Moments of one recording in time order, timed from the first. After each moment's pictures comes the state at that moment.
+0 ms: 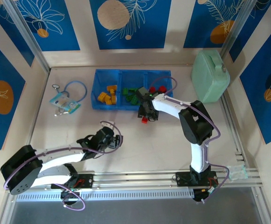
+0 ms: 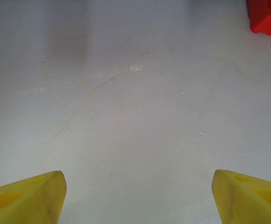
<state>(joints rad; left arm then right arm) -0.89 1.17 0.39 -0.04 -0.29 -0.56 0.63 1.97 1.40 -0.80 0.11 0.76</state>
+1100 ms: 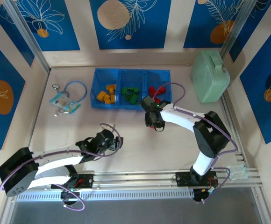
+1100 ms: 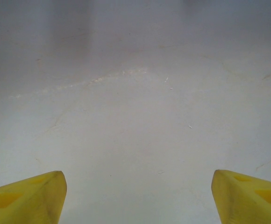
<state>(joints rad) -0.94 1.13 0.37 -0.04 -0.32 -0.58 0.66 1.67 1.14 -0.78 0.17 0.77</state>
